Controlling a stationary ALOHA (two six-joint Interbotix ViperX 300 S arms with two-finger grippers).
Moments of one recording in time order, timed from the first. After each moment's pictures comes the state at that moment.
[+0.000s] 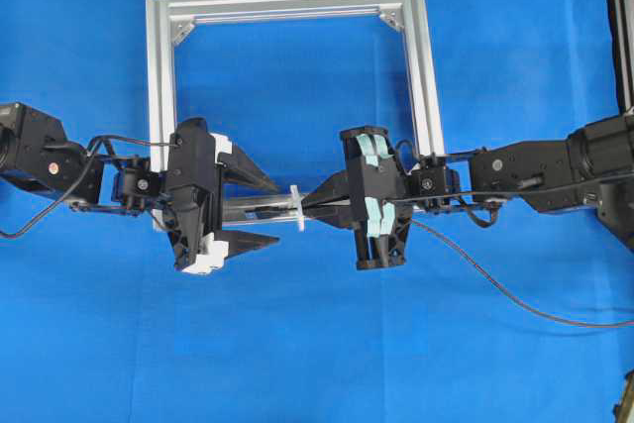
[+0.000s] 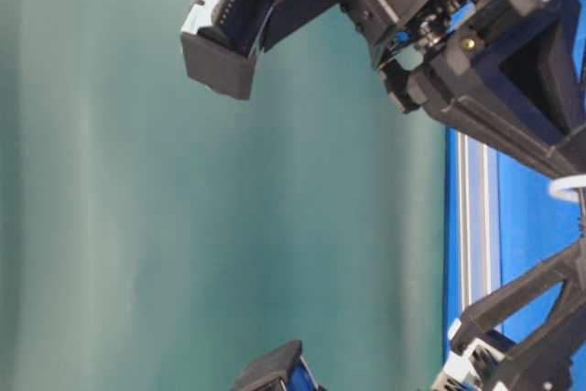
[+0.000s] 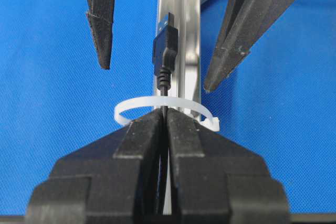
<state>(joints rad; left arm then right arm) -0.13 0.17 0.89 -0.08 -0.64 -0.13 0.10 0.13 0.74 0.06 -0.38 0.04</state>
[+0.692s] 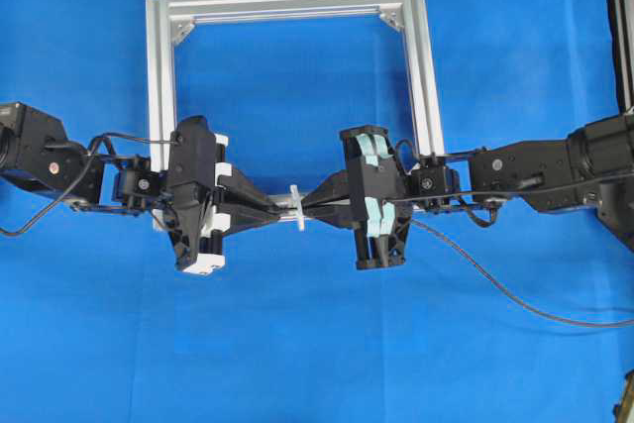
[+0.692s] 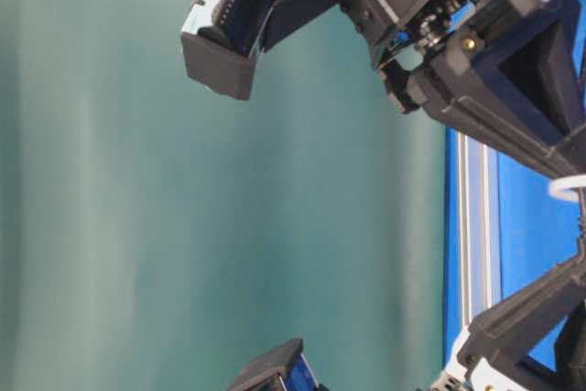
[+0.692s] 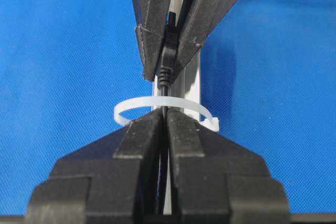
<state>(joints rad) -0.13 0.17 0.89 -0.08 -0.63 -0.16 0.10 0.13 0.74 0.06 -0.38 0.04</state>
